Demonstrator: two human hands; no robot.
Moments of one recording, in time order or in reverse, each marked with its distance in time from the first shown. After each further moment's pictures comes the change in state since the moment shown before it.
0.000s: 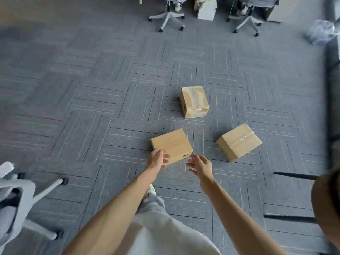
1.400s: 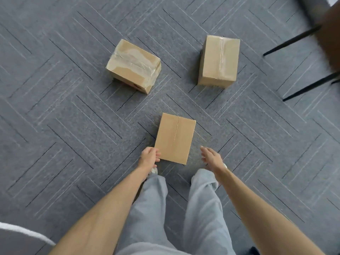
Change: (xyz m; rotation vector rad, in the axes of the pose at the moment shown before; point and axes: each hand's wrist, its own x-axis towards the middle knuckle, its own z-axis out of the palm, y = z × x) left_hand 0.422 0.132 0.024 0.907 -0.511 -0.187; right_hand 0.269 -0.011 0.146 0.393 0.411 0.571
